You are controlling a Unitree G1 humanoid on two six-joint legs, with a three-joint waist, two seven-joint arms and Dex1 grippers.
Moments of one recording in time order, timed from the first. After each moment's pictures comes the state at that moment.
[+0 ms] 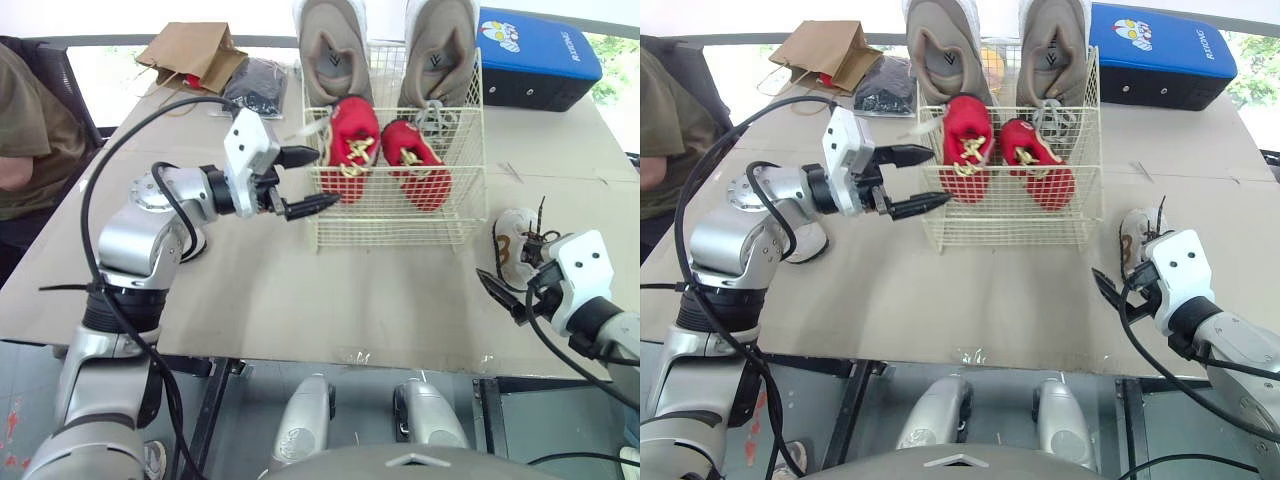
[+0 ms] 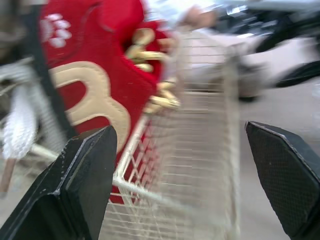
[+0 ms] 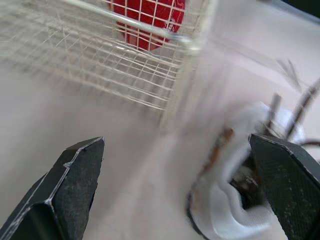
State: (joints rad) left arm -0.65 0.72 -0.05 -0.01 -0.47 0.44 -0.97; right arm 0.22 -0.68 -0.33 -0.92 0.59 0.91 0.28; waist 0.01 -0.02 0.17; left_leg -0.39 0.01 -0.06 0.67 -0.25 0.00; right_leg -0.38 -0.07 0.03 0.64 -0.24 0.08
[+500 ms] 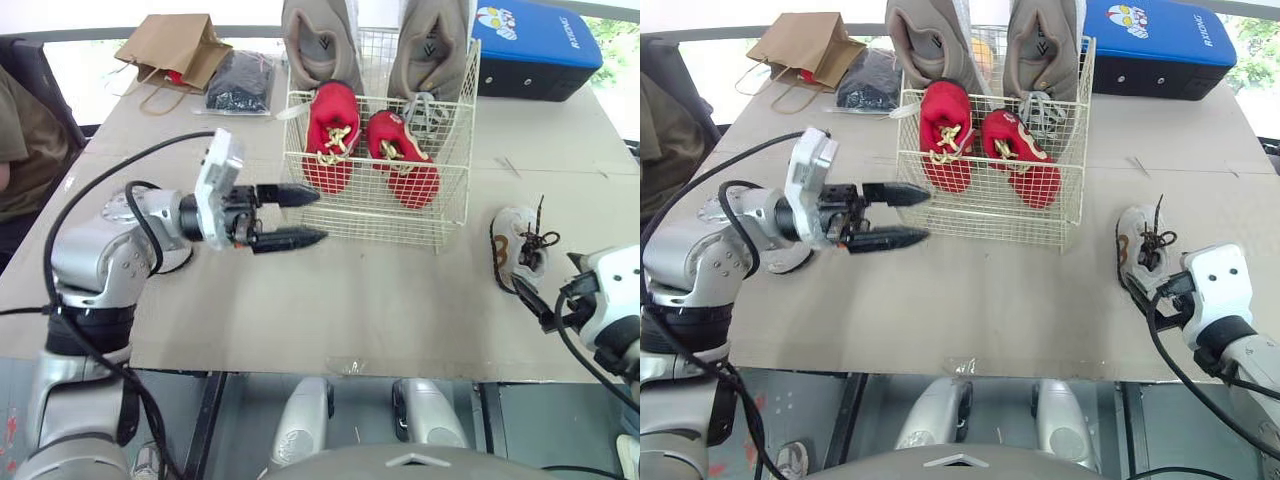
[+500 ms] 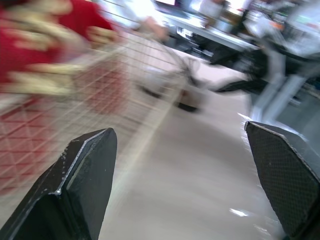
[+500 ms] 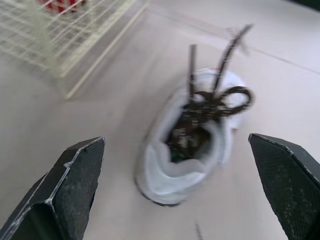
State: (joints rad) left arm -0.50 0.80 0.07 -0.23 -0.82 0.76 -1.21; right arm 0.34 -0.59 -0.48 -0.94 0.52 0.91 0.23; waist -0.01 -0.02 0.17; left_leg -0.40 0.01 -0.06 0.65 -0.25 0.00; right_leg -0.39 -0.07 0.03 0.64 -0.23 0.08
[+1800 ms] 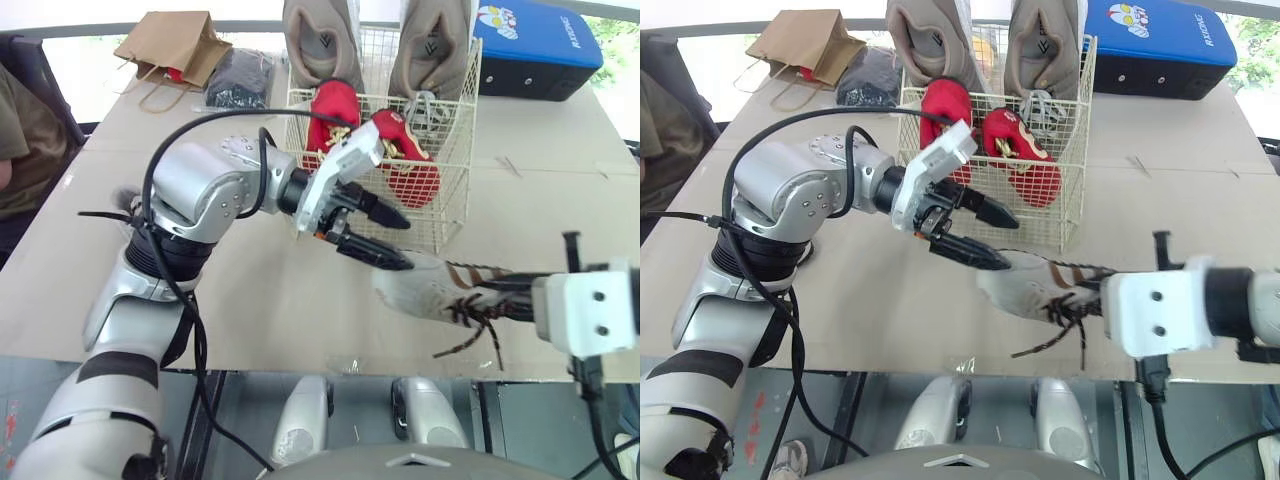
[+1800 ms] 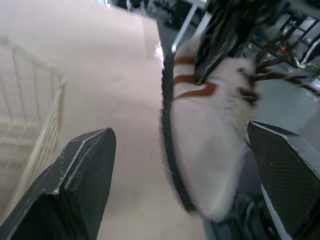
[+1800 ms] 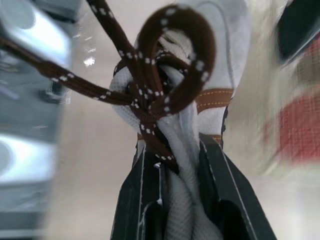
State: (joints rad) left arm -1.02 0.67 -0.39 -0.09 -0.72 1.04 -1.29; right arm -0.08 -1.34 -0.38 -0.95 0.58 0.54 1.00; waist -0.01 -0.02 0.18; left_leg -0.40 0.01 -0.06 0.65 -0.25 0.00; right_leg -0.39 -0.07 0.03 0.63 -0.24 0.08
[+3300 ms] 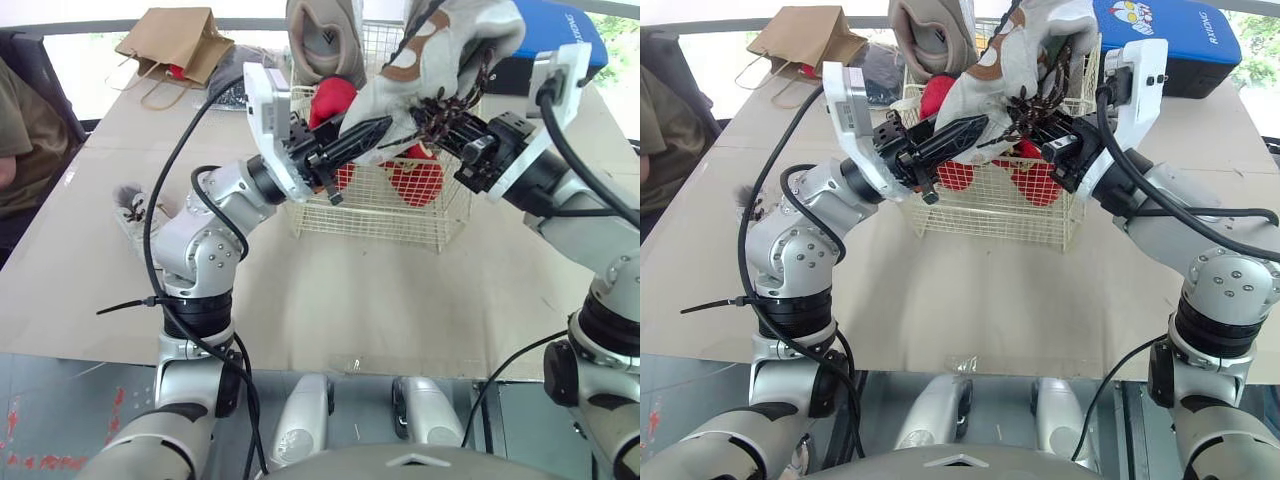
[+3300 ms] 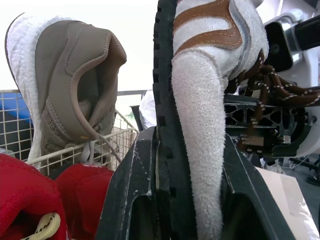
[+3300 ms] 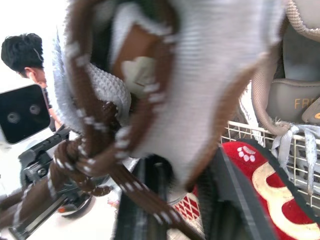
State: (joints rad) left arm -0.66 0.32 0.10 -0.25 -0.73 0.64 -0.76; right arm -0.68 -0.41 -0.23 -0.57 1.27 1.04 -0.11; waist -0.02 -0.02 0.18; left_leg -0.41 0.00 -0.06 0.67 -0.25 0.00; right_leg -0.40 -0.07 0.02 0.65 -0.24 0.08
